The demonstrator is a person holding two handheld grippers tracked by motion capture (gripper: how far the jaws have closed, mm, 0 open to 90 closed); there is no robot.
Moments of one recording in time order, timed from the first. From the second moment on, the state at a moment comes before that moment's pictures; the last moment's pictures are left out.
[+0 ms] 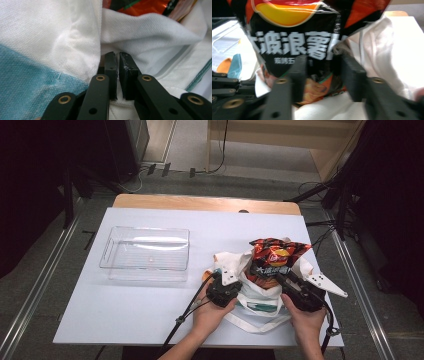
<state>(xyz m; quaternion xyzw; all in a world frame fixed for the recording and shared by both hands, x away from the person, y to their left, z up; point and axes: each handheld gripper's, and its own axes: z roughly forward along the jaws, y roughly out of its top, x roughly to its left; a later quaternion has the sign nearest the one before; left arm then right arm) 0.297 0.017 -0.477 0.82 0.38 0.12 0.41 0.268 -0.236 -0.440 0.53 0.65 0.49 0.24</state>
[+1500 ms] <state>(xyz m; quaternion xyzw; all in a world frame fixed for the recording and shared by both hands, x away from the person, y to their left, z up) 0.291 0.033 -0.469 0.79 0.37 0.08 0.48 0.254 -0.245 -0.369 0.51 0.55 0.59 0.30</state>
